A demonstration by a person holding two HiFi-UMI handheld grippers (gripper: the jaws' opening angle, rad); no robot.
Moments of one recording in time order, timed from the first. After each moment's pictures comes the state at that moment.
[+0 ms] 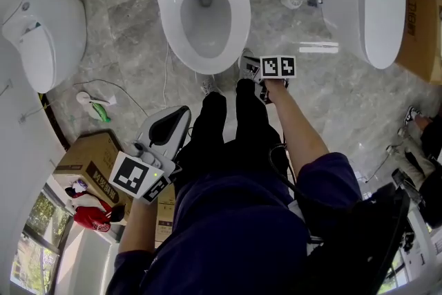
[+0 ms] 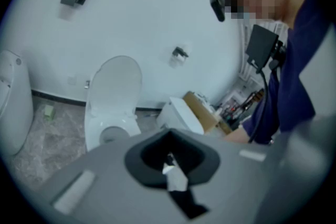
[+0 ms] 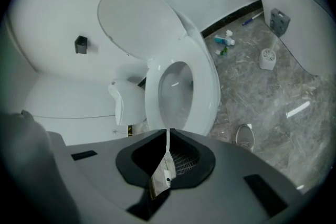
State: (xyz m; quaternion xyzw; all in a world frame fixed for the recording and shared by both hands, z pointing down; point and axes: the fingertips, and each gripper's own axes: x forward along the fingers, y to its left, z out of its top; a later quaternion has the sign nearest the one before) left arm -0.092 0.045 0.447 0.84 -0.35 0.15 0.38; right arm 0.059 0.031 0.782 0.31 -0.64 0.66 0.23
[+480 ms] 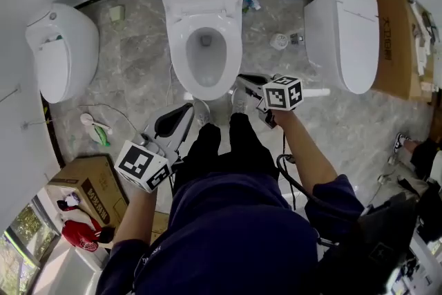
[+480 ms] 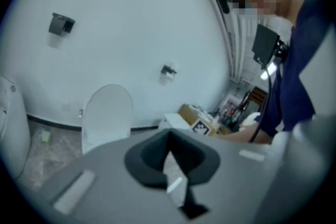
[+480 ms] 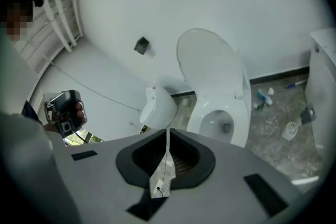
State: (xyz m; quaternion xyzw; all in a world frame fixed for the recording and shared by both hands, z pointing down) left arm -0.083 0.028 0.363 0.88 -0.36 0.10 0.30; right arm 0.037 -0.021 0.553 0.24 -0.82 0.49 0.20
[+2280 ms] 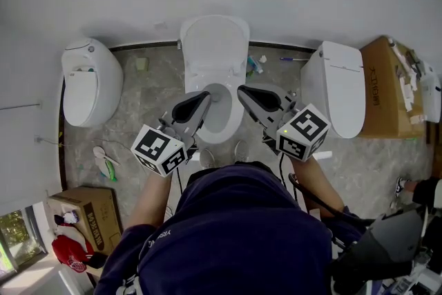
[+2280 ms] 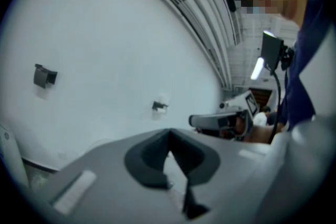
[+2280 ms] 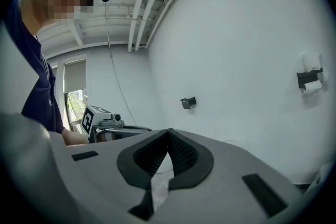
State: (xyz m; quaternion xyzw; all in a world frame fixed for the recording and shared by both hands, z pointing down) left arm -0.061 -0.025 0.203 0.91 -0.39 0.01 0.14; right arm 0.002 -0.037 0.186 0.23 -0.96 0.14 0.06
